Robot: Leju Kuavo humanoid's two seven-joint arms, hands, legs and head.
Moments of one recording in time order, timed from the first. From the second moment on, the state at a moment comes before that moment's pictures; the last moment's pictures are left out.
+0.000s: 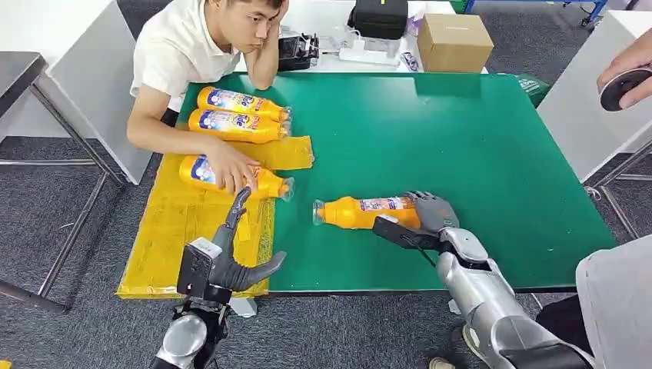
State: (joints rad) left arm -0.05 -0.13 -0.45 -1.46 -0.17 0.08 -0.27; right arm -0.61 -0.09 0.36 -0.54 1.11 -0.16 -0.14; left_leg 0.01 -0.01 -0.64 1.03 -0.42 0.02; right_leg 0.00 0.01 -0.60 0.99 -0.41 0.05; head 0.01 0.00
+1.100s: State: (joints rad) left arm -0.04 -0.15 -0.50 -1.34 0.42 0.00 -0.13; right arm -0.38 0.07 0.30 -0.81 0.53 -0.18 -0.49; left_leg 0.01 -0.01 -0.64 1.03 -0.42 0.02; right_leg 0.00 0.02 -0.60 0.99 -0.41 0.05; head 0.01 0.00
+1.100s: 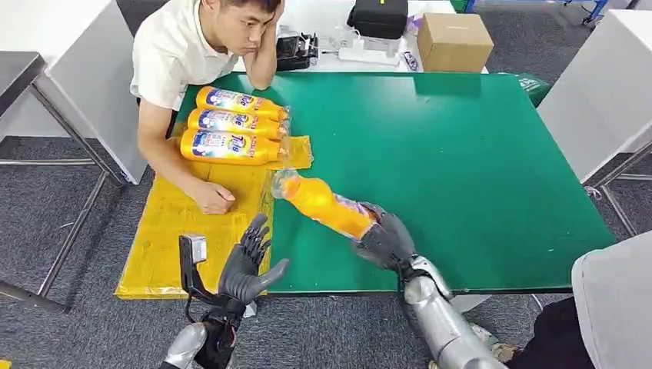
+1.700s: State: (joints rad) left arm -0.08 -0.14 -0.59 -1.33 0.47 -0.05 -0.22; right arm -0.32 0.18 0.41 -0.92 0.39 -0.20 -0.52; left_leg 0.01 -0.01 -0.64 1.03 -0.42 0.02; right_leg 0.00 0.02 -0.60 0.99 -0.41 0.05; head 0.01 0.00
